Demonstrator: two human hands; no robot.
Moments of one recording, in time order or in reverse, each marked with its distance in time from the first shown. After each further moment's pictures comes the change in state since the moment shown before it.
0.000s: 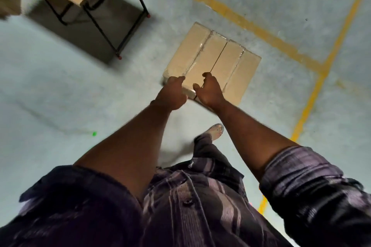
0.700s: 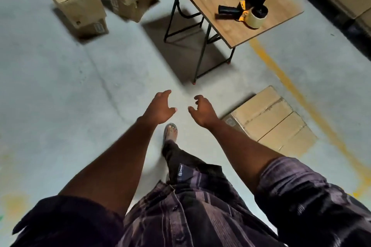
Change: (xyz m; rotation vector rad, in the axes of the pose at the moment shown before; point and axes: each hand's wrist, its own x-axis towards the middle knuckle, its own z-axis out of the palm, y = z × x) left_hand -0.242 -0.347 -0.218 -0.297 0.362 -0.385; right_hand -0.105 -0.309 0.304 -0.258 -0.258 -0.403
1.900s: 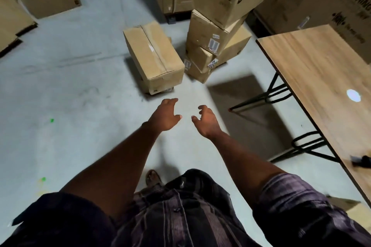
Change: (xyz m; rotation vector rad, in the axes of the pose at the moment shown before) left_hand 0.403 -0.284 -0.545 -0.017 0.118 -0.057; right_hand 0.495 -0.544 0.180 -0.086 -0.098 -0.151
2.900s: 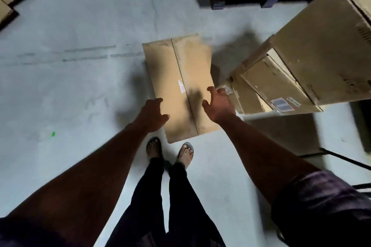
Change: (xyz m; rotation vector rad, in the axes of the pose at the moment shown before) left_hand 0.484 -0.191 -0.220 -0.068 -0.086 -0.422; right_hand 0.597 -0.199 0.016 -0.368 -0.206 -0.063
